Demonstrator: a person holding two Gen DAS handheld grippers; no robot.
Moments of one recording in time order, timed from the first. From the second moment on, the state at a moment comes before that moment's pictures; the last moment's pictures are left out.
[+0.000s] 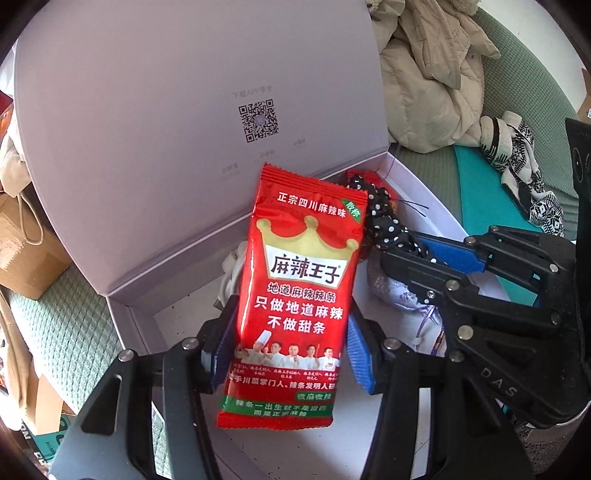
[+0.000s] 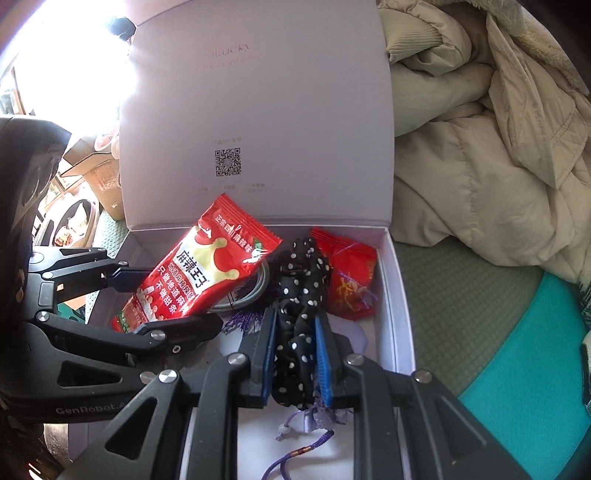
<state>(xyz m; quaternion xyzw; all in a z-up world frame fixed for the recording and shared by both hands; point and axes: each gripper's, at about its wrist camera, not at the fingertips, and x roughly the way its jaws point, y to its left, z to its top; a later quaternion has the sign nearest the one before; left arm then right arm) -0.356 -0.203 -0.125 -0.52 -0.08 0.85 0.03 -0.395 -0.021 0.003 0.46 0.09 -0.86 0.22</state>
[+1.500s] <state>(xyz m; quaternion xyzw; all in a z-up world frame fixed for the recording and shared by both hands) -0.221 -0.195 0.074 -0.41 -0.06 0.91 -0.02 -0.280 0.012 0.155 0.33 0.09 -0.92 0.20</state>
